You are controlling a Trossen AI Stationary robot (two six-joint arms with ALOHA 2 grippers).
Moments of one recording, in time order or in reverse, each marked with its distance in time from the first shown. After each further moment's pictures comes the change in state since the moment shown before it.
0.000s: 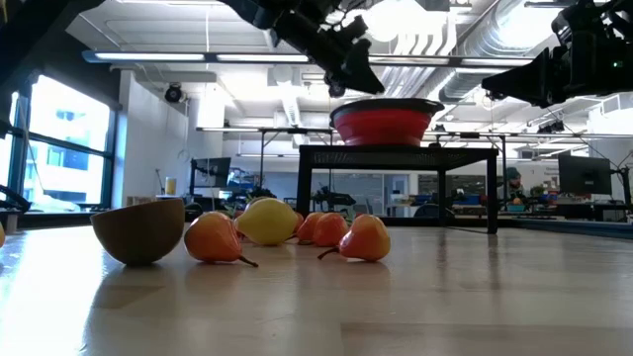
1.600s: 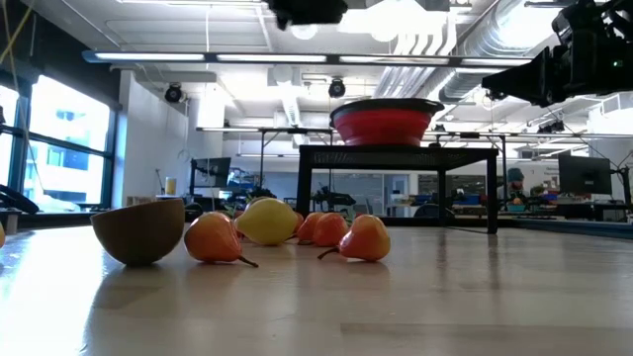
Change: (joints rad) left arm -0.329 -0.526 -0.609 0.246 -0.199 -0.129; right arm 0.000 0.000 0.000 0.005 -0.004 0.001
